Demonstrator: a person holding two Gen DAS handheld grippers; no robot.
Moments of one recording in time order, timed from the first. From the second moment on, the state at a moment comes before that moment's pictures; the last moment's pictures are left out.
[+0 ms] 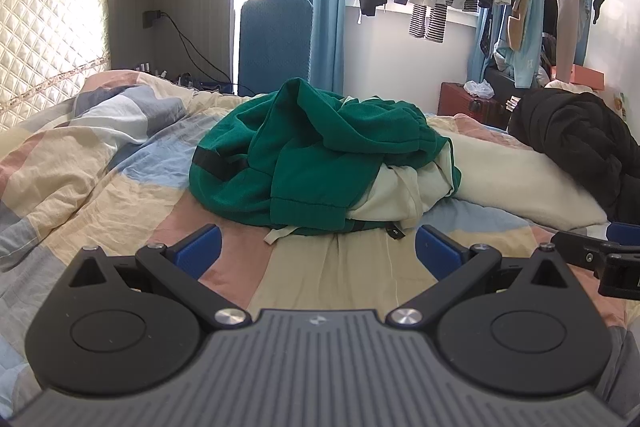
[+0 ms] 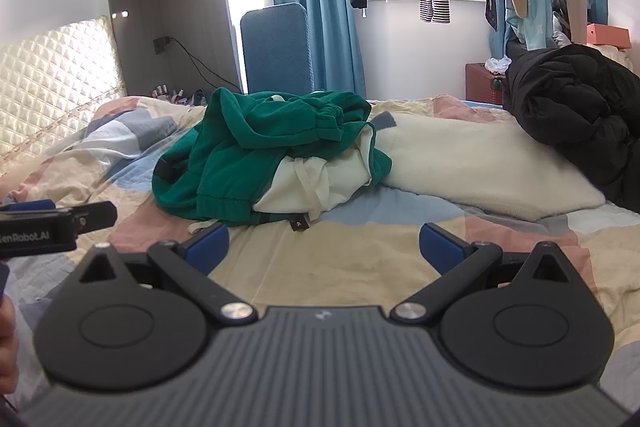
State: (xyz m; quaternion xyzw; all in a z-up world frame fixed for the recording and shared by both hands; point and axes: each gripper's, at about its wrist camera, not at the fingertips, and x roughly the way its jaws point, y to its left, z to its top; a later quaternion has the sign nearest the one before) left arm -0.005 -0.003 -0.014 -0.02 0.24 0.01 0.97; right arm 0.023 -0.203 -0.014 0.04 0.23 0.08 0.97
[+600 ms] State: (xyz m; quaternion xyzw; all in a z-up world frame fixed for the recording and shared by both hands) left arm -0.004 -0.005 -0.017 -0.02 0.24 0.01 0.97; right arm 0.023 -0.200 -0.017 0.04 0.23 0.08 0.97
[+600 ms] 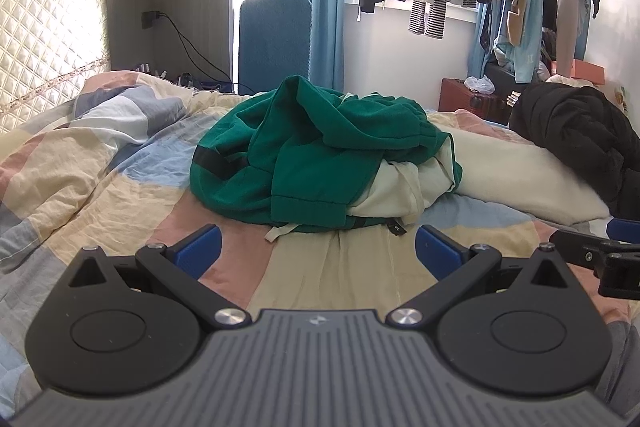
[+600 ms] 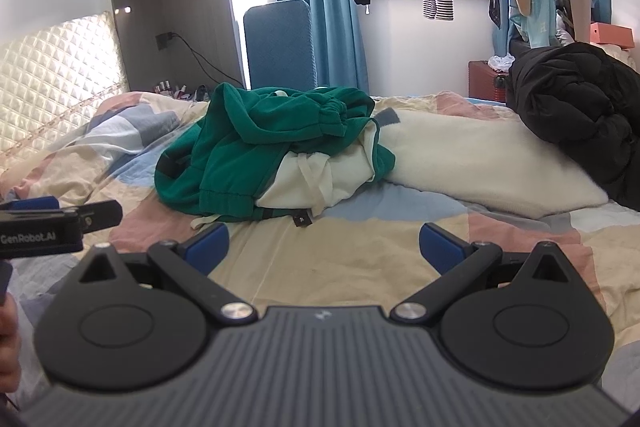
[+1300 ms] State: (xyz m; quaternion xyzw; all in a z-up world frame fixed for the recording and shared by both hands) left arm -0.005 -0.005 -0.017 -0.02 0.24 0.01 0.97; right arm 0.024 -0.202 -0.019 0.05 0.23 0.09 0.97
